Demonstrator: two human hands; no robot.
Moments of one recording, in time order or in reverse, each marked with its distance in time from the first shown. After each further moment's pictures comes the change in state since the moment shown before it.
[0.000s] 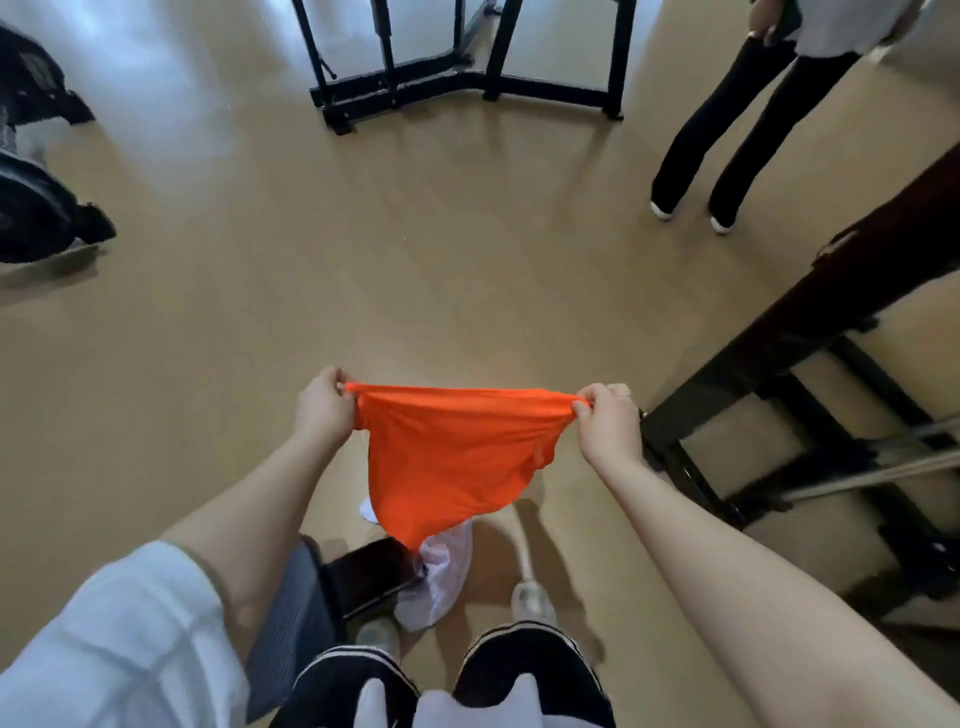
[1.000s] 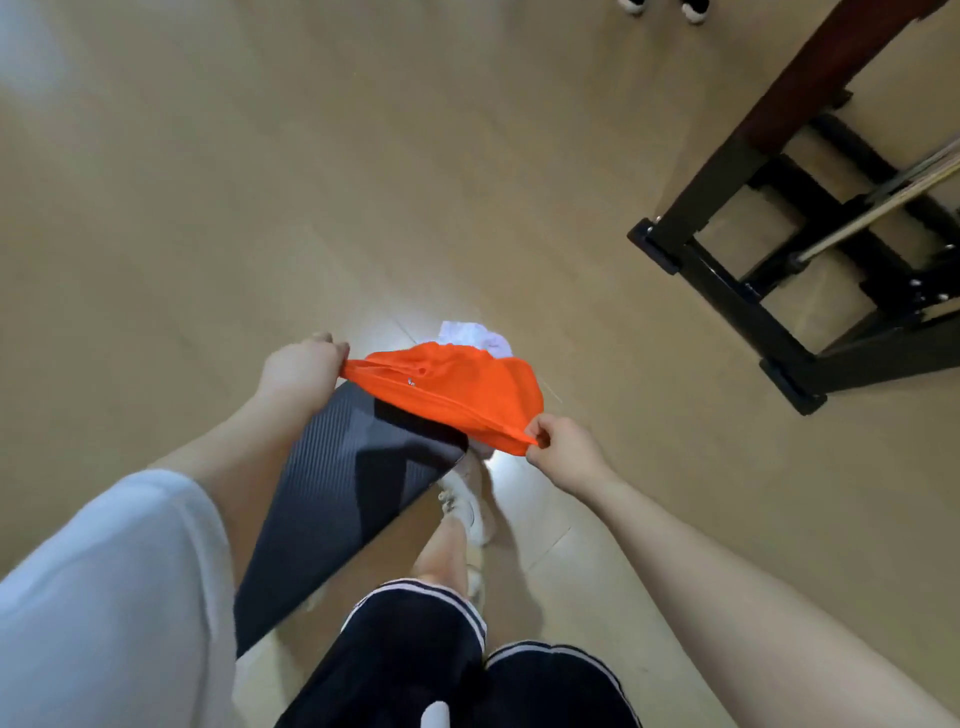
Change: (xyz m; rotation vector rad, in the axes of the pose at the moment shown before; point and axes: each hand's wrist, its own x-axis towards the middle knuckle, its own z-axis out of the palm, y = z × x) left_hand -0.015 -0.285 -0.100 1.057 -0.399 0.605; right_hand -0.319 -0.034 0.238 0.069 -0.376 0.164
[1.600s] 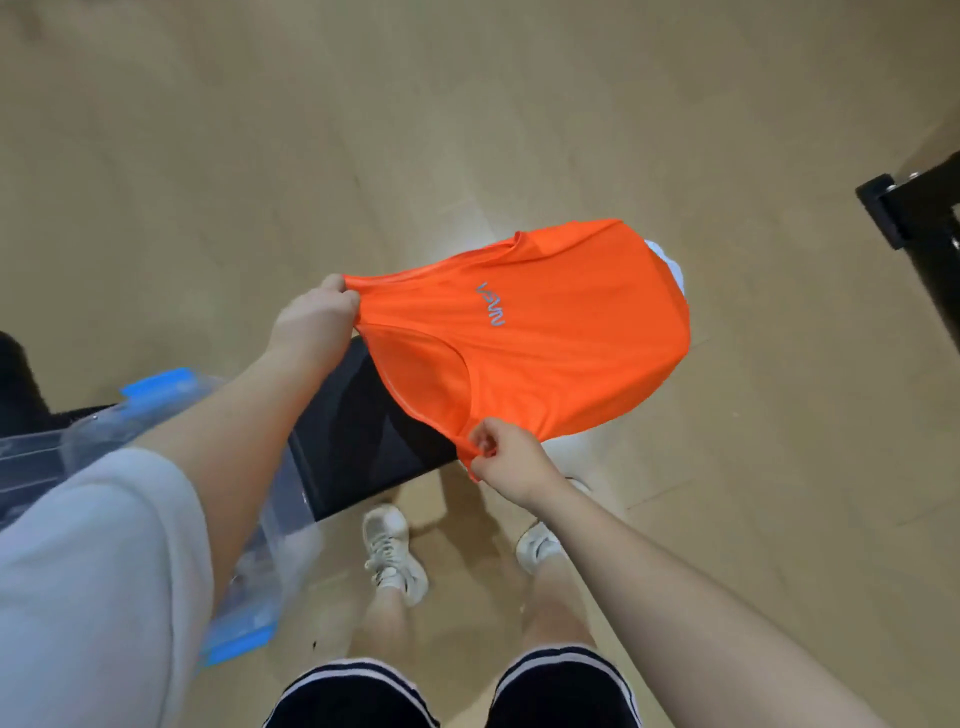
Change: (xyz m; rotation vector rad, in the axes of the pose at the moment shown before) left_hand -0.179 -0.215 0.160 -0.675 -0.004 -0.580; right_hand -0.097 -0.119 0.322 0.009 -0.457 -0.110
